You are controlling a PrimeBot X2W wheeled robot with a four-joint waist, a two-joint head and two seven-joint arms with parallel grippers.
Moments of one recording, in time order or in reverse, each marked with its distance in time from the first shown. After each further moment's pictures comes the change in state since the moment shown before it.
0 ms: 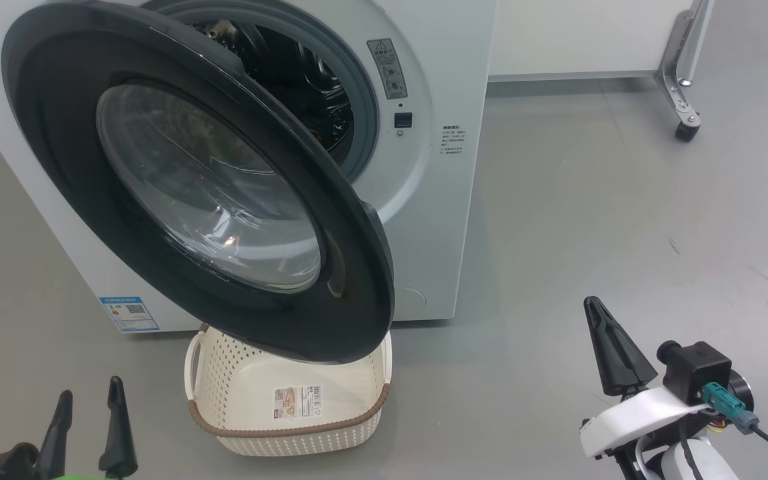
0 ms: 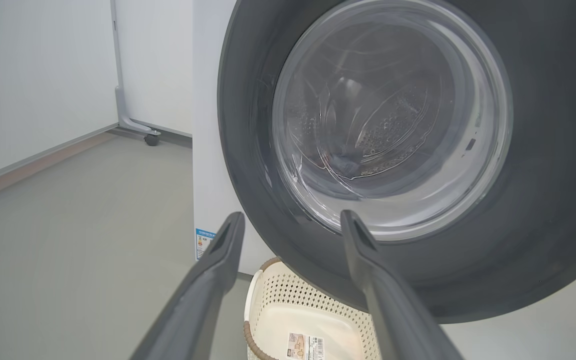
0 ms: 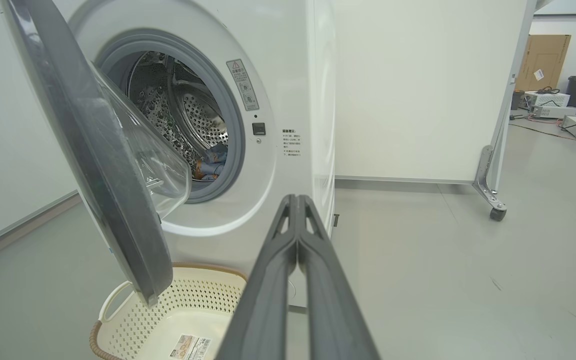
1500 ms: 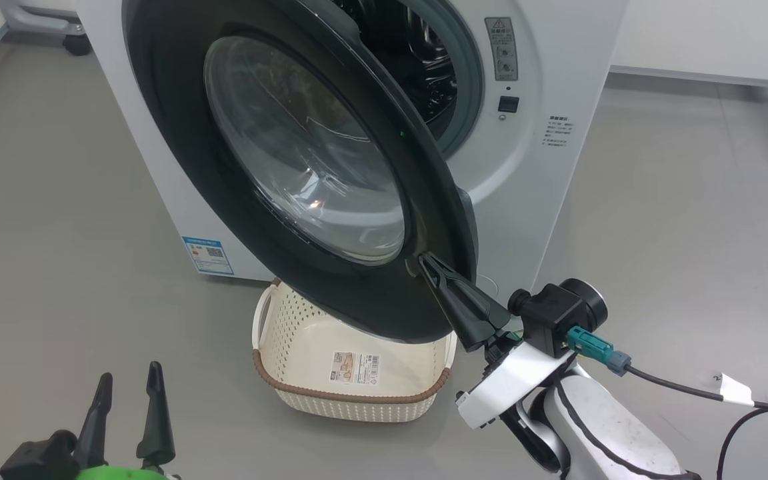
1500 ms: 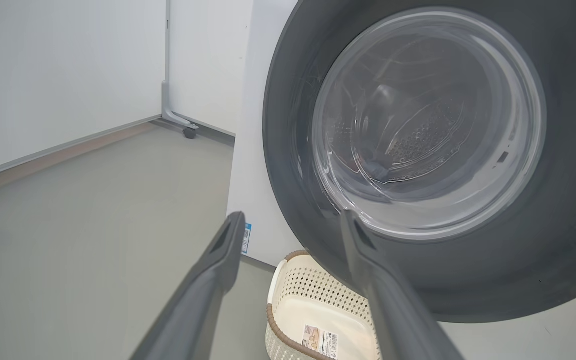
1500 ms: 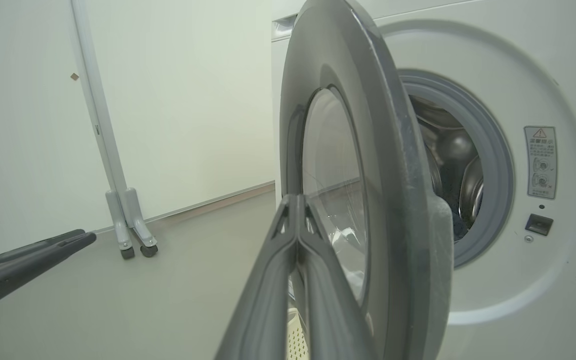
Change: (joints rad) left arm -0.011 -0.061 -0.036 -0.040 0.032 -0.014 -0.003; right arm -0.273 0.010 0.429 0.004 0.097 0.000 0.000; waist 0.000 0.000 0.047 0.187
